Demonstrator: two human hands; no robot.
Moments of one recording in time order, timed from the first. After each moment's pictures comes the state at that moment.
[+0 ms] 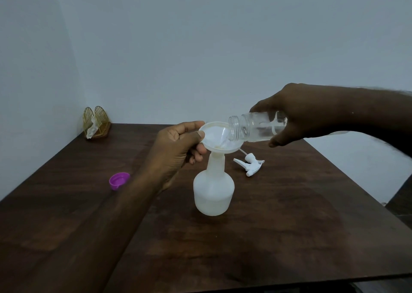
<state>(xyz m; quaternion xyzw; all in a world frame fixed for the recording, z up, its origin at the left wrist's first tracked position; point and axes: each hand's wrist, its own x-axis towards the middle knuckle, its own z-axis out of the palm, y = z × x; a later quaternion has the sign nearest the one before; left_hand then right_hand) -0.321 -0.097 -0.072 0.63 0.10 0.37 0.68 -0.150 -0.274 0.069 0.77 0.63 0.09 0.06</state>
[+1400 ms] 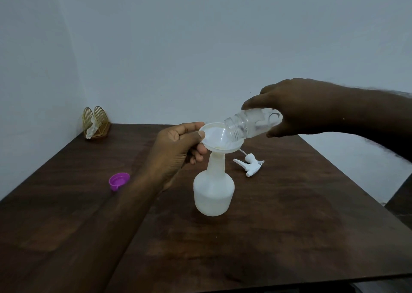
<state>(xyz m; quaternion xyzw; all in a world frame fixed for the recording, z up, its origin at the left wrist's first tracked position) -0.321 -0.097 -0.071 0.62 0.09 0.37 0.68 -0.149 -0.268 0.070 0.74 0.64 0.18 0.11</state>
